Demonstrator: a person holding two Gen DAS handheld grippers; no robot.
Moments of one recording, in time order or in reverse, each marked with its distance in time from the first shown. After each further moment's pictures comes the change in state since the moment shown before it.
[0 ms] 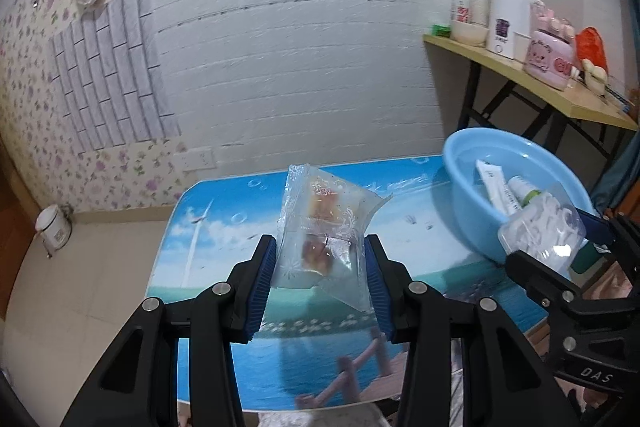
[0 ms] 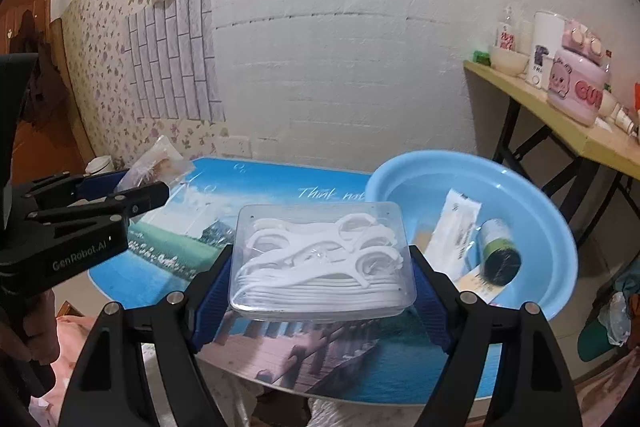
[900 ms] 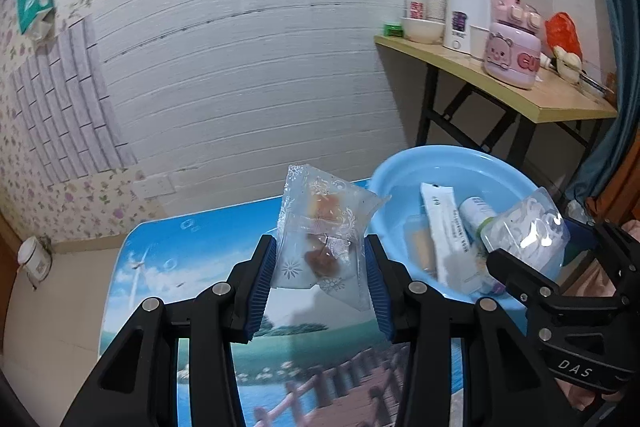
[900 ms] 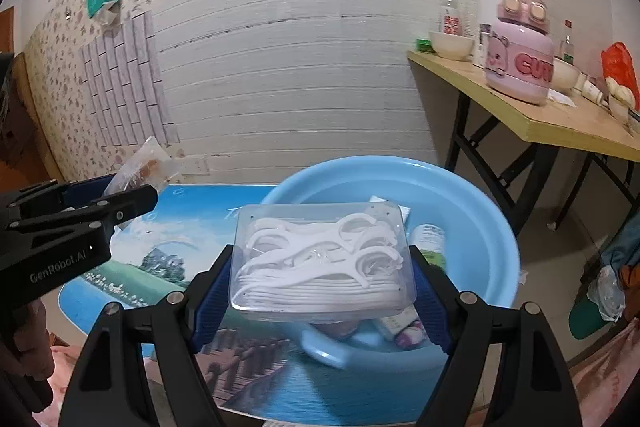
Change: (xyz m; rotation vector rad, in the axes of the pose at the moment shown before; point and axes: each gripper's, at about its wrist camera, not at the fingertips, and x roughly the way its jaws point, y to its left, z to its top) left arm 0.026 -0.089 0.052 0.087 -0.001 -0.088; right arm 0.001 -0.093 0.012 0.122 -0.001 -0.082
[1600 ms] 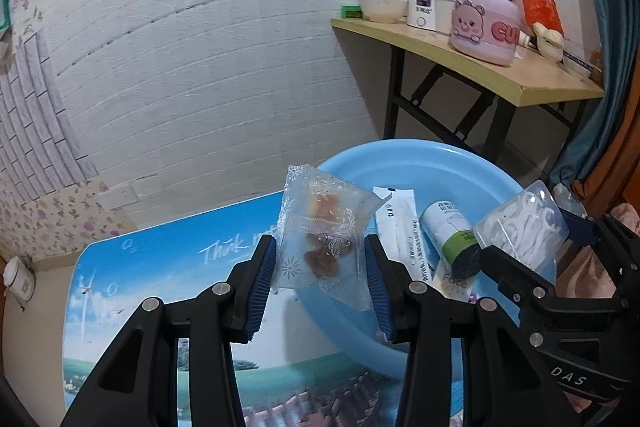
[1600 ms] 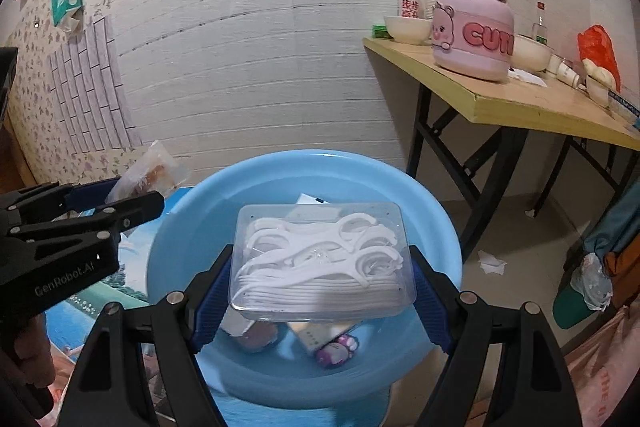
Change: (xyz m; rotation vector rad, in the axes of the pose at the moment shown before) left arm 0.060 -0.064 0.021 0.063 0.043 -0.071; right arm 0.024 -0.066 -0.001 0.044 0.024 -0.085
